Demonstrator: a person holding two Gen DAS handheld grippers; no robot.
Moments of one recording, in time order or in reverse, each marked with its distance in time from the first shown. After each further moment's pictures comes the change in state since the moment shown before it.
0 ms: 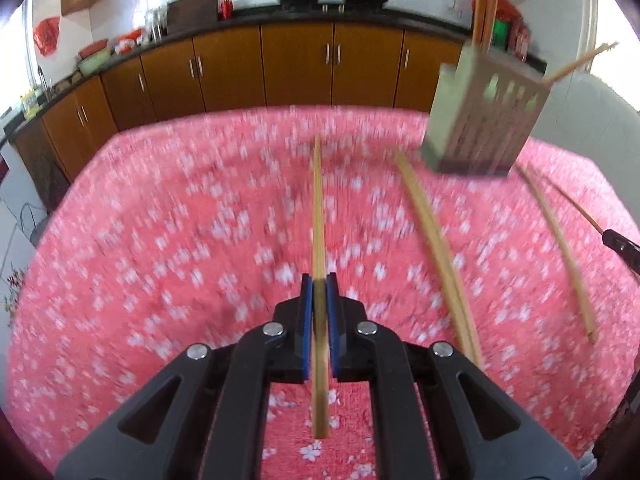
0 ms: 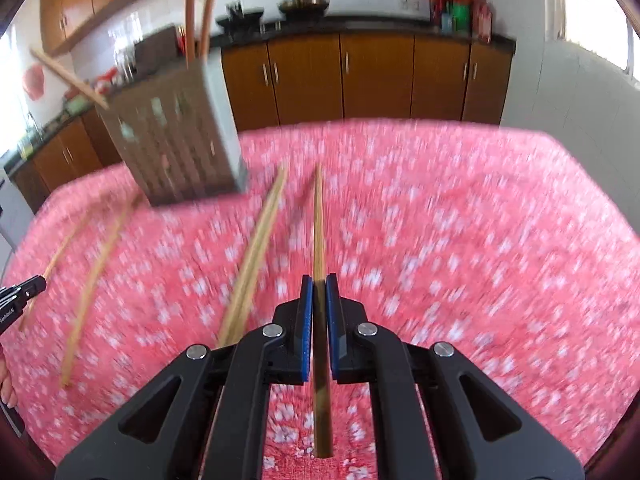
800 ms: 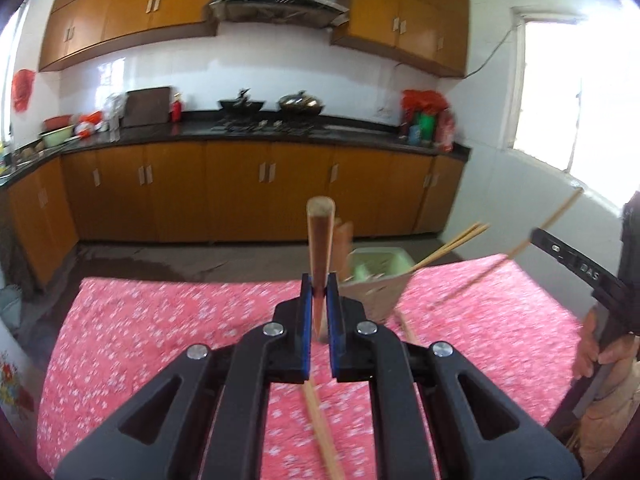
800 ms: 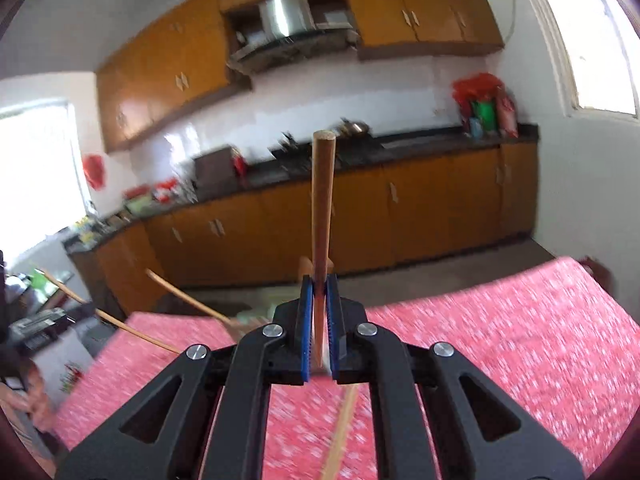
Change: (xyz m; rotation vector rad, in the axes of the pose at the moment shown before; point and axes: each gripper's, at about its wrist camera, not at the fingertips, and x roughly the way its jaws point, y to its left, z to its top) left arm -0.151 -0.038 0.120 0.039 -0.345 -0.263; right arm -0.136 0.015 0.116 0.031 -0.416 0.242
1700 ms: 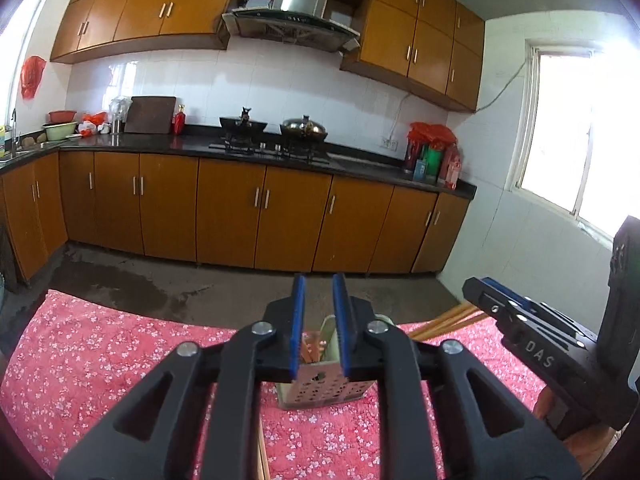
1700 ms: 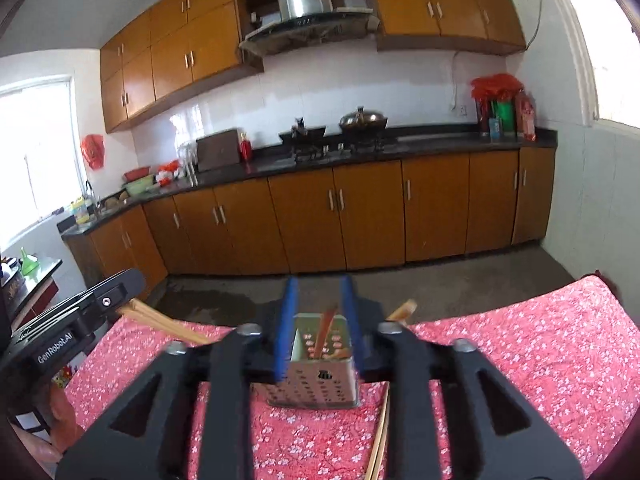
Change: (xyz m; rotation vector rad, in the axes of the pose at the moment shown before) left arm 0.080 -0.026 0.027 -0.089 -0.116 0.018; right arm 0.081 0.039 0.004 -0.045 0.042 -0.033
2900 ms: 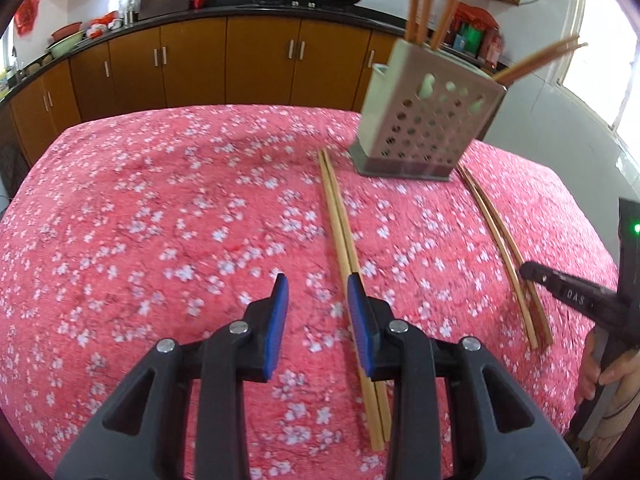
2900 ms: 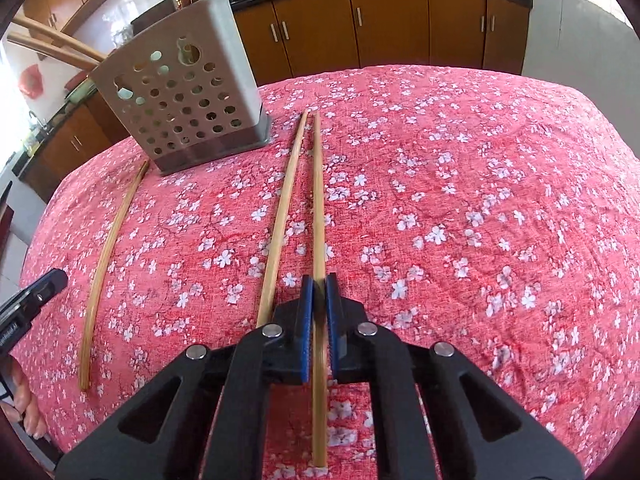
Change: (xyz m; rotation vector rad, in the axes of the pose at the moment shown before) left arm 0.007 0.073 -0.198 -0.006 0.489 0.090; right arm 0.043 -0.069 -0.193 0.108 0.571 -0.126
